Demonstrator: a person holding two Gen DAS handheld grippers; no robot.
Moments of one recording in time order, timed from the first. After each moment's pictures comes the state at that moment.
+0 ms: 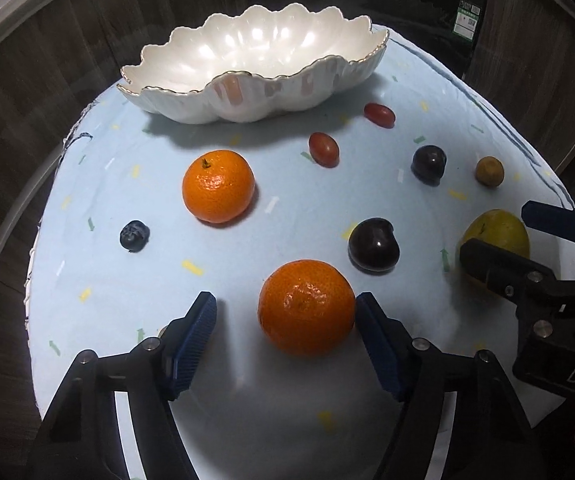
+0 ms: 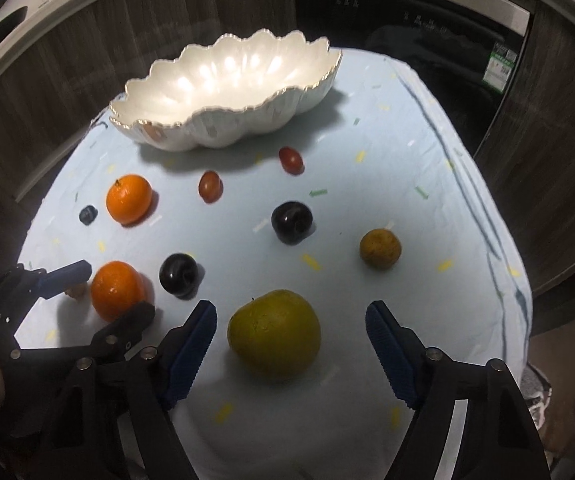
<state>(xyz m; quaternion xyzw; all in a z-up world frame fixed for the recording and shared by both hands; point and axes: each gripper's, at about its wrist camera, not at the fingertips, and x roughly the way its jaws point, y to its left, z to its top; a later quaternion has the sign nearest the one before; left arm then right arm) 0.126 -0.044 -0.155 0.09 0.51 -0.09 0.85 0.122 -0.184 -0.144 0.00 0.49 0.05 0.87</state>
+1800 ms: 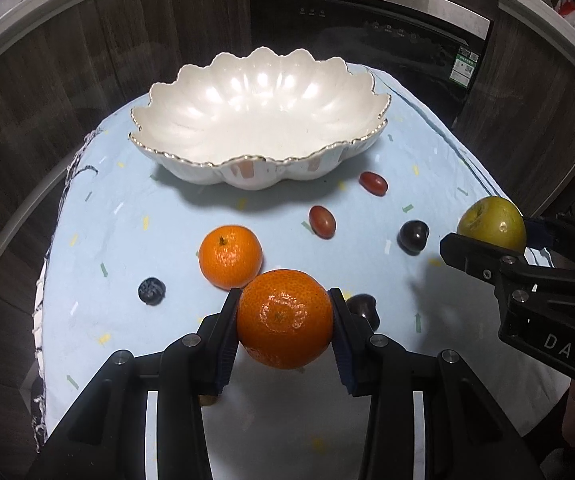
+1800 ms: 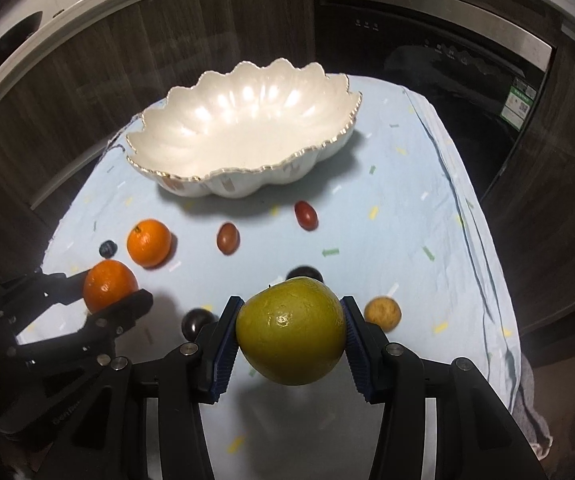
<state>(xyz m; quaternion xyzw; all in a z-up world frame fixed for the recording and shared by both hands) 0.147 -0.035 -0.111 0.05 0.48 -0.11 0.87 0.150 -0.178 -0.107 -0.01 0.47 0.08 0.88</state>
